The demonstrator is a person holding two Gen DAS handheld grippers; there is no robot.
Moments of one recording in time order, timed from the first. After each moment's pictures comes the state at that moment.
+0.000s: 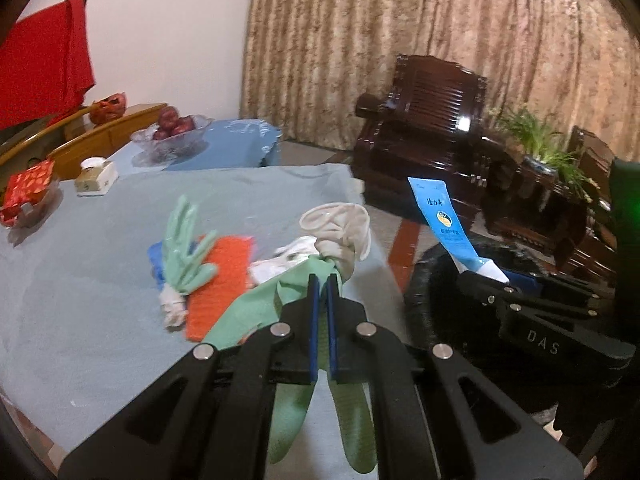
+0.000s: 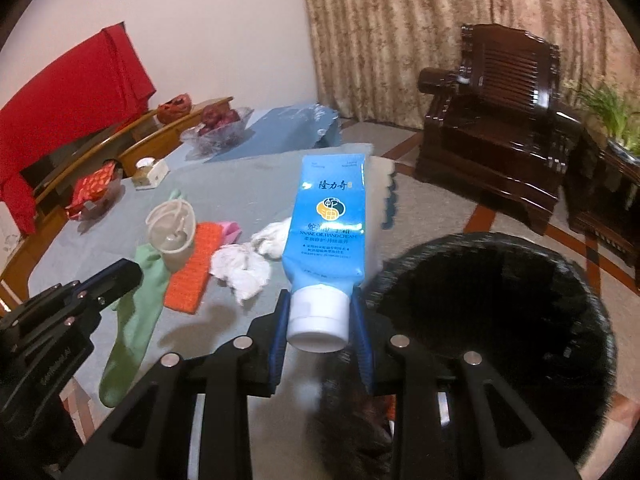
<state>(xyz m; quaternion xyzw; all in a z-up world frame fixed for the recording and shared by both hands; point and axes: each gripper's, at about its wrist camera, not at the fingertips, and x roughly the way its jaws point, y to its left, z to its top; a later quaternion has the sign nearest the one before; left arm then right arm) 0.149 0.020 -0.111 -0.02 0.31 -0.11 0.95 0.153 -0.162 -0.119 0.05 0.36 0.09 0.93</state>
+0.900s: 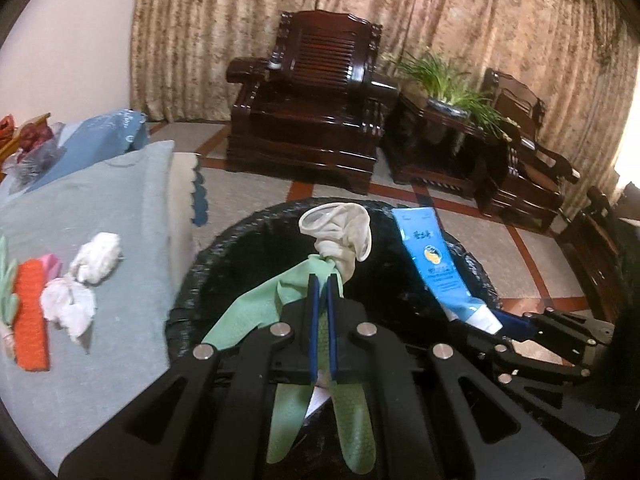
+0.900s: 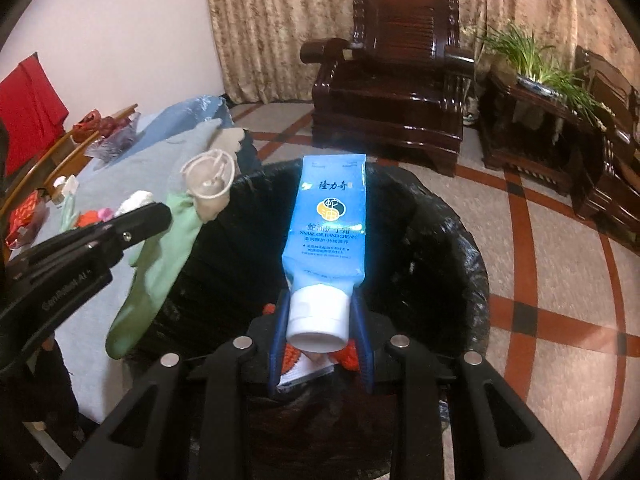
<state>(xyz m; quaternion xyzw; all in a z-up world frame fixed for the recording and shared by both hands) 0.173 -0.173 -0.158 0.03 0.36 -0.28 0.89 0.097 -0.322 -0.165 0.09 0.40 -0.06 0.91</state>
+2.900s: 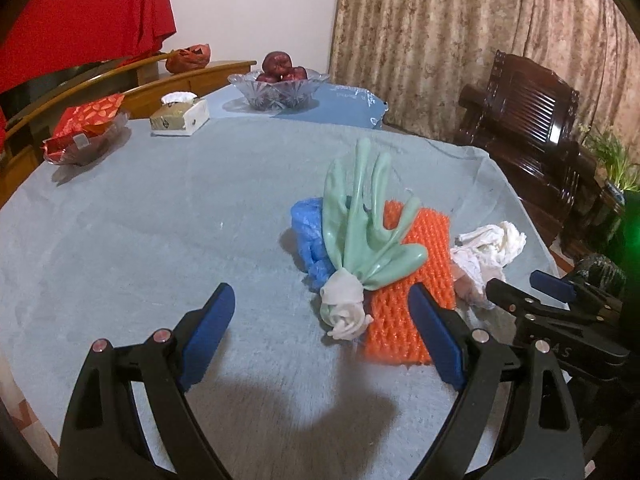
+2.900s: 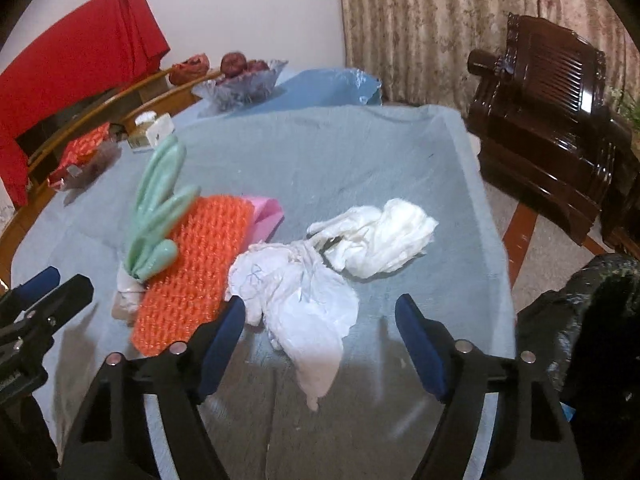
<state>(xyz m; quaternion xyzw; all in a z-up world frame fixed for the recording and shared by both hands) 0.217 0.166 -0.183 -0.05 0.35 0.04 0.93 0.266 -0.038 -0.208 0.01 0.40 0.12 0.91</state>
